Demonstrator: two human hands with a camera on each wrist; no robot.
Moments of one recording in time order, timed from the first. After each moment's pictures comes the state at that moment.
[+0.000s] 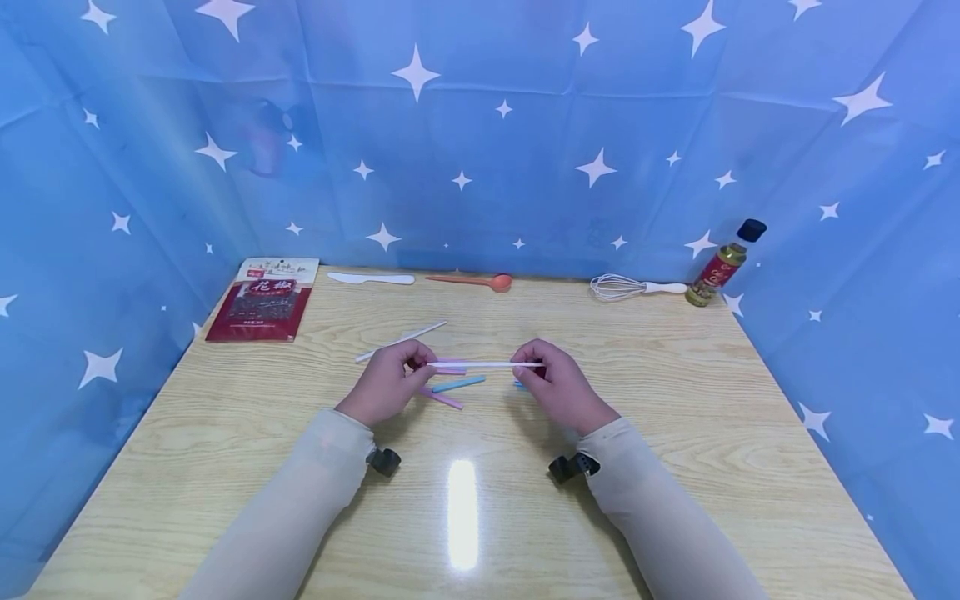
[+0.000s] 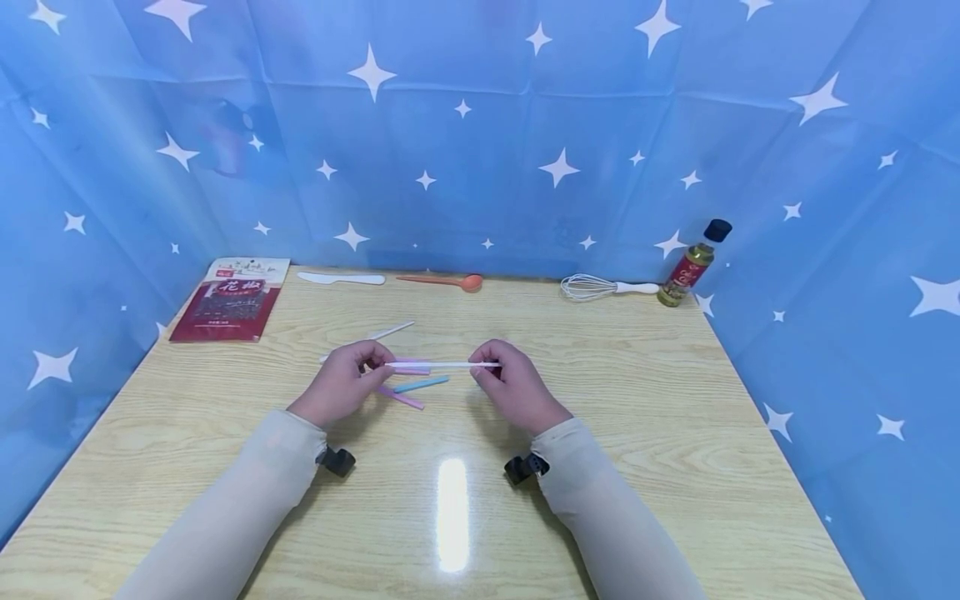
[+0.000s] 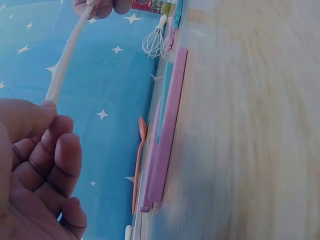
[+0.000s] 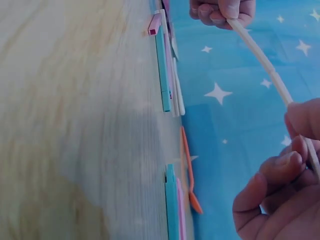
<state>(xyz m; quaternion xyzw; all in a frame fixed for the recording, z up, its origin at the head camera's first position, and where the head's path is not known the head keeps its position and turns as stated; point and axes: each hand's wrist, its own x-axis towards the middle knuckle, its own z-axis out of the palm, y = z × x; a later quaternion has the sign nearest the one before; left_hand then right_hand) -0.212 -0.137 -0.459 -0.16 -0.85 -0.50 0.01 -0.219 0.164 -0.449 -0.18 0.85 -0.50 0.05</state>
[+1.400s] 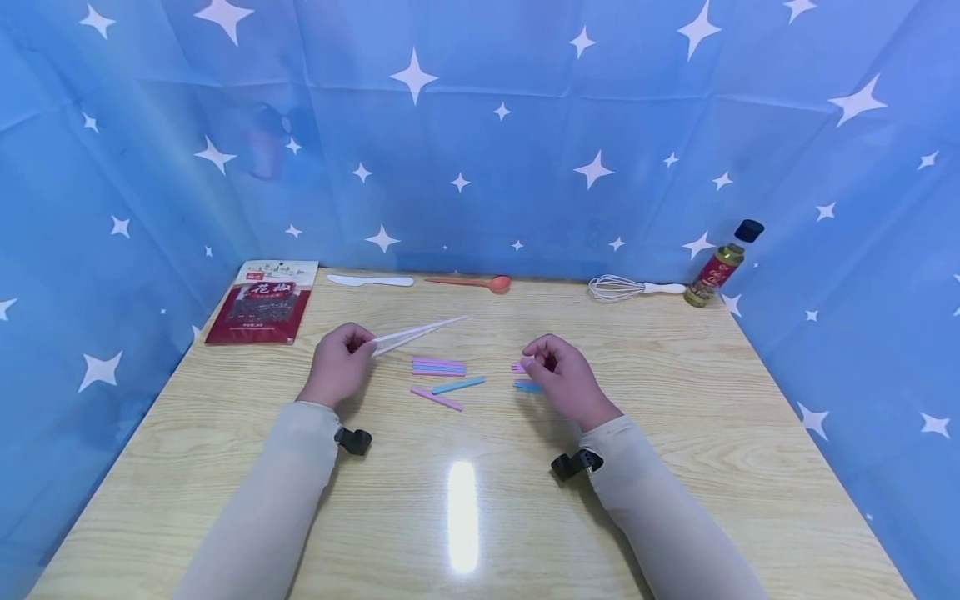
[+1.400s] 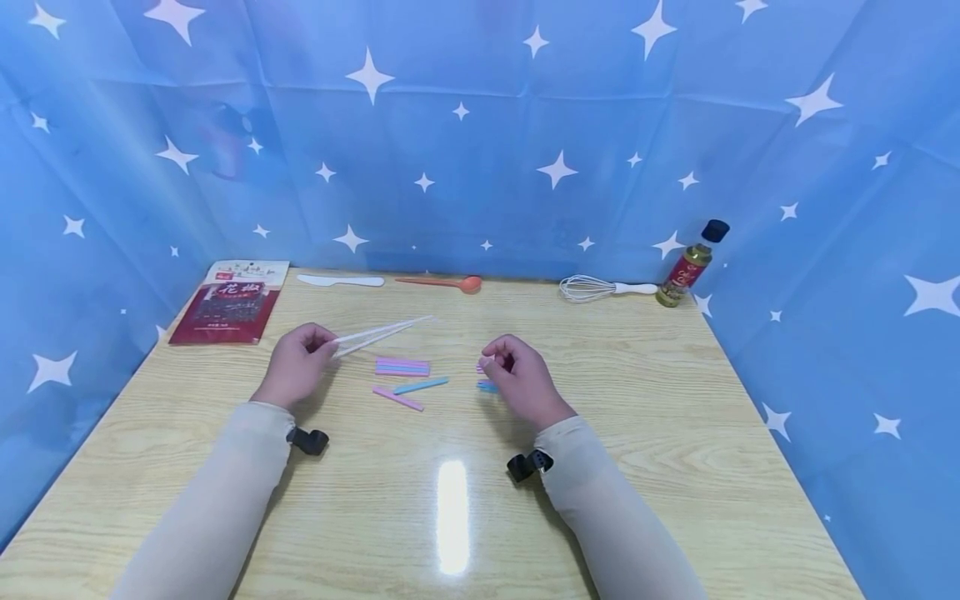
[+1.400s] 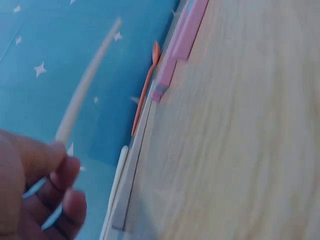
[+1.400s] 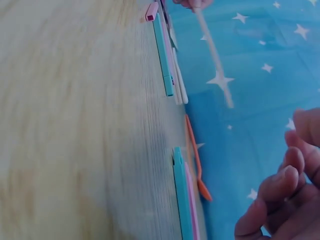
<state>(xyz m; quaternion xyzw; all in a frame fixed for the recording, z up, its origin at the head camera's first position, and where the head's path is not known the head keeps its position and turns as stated) -0.241 -0.200 -0.476 0.02 -0.87 -0.48 0.05 -0.228 0.174 -0.456 -0.14 0.84 -0.52 0.00</state>
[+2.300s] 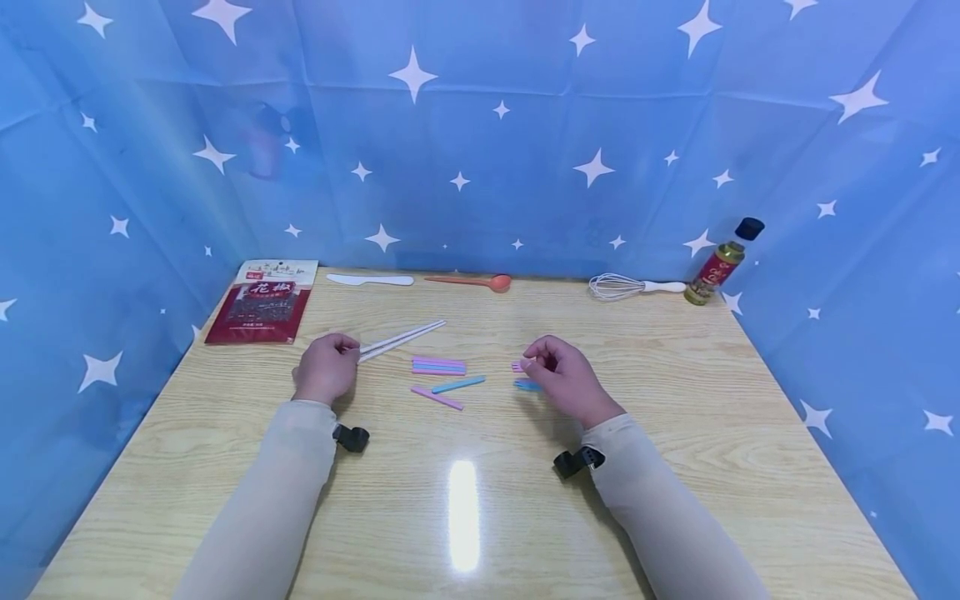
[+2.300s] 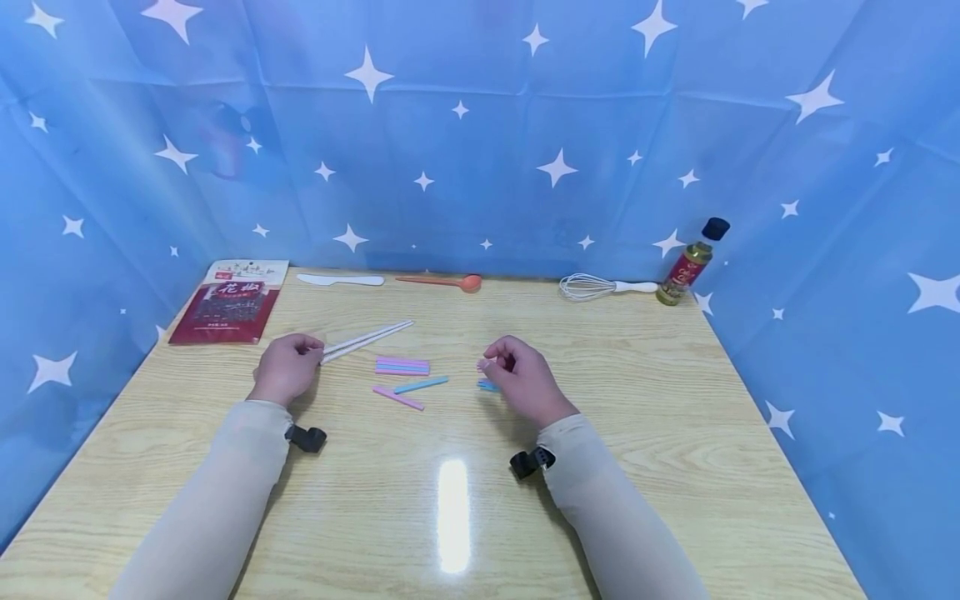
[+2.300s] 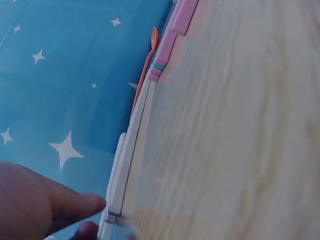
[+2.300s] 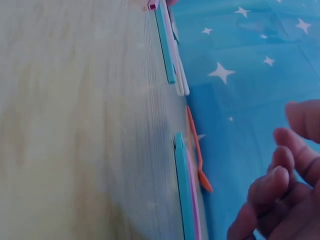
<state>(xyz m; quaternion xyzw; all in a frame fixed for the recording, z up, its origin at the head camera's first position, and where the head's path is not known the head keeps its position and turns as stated) -0.236 -0.210 -0.471 0.13 -0.91 -0.40 0.00 -0.229 0.178 -0.455 -0.12 0.86 -0.50 0.03</state>
